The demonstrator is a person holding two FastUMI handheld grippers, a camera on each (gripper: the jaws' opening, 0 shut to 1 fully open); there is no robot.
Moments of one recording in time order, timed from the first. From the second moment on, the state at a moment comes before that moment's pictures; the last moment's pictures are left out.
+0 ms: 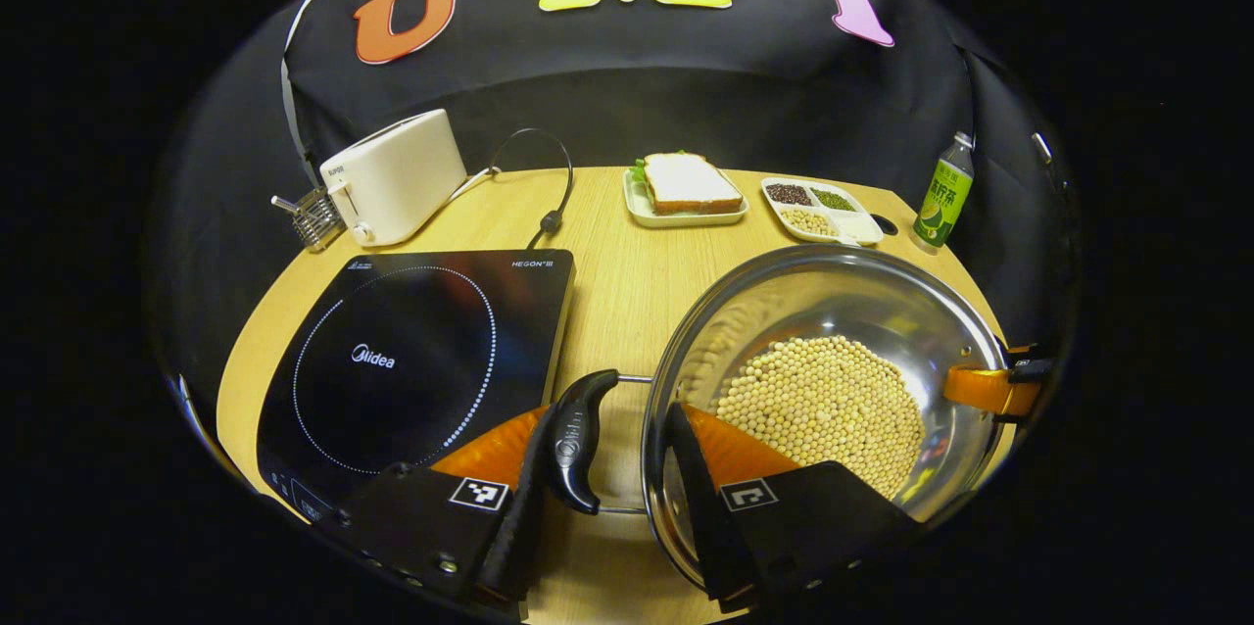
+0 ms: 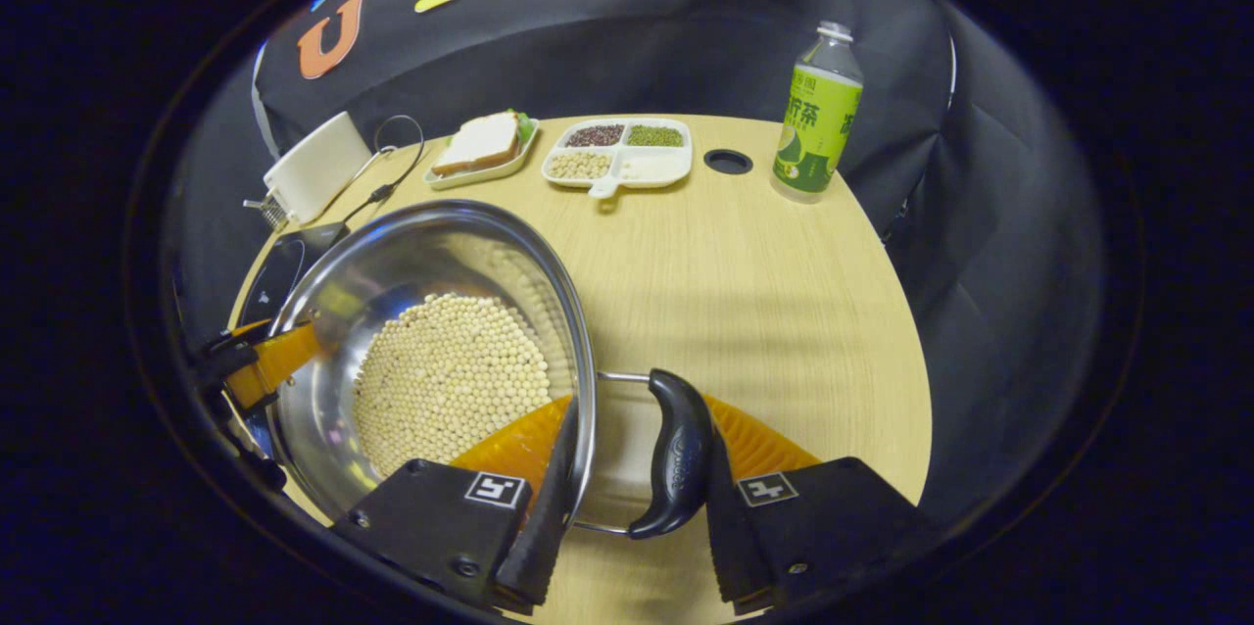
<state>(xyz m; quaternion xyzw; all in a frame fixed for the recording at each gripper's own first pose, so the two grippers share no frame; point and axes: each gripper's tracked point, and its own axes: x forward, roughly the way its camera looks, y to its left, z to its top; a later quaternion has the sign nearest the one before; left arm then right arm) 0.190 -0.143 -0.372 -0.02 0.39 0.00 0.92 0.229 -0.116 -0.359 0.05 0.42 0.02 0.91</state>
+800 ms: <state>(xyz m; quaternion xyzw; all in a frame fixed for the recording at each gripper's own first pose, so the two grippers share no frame) 0.190 -0.070 -0.296 0.00 0.35 -0.02 0.94 0.205 -0.051 -0.287 0.08 0.39 0.01 0.92</state>
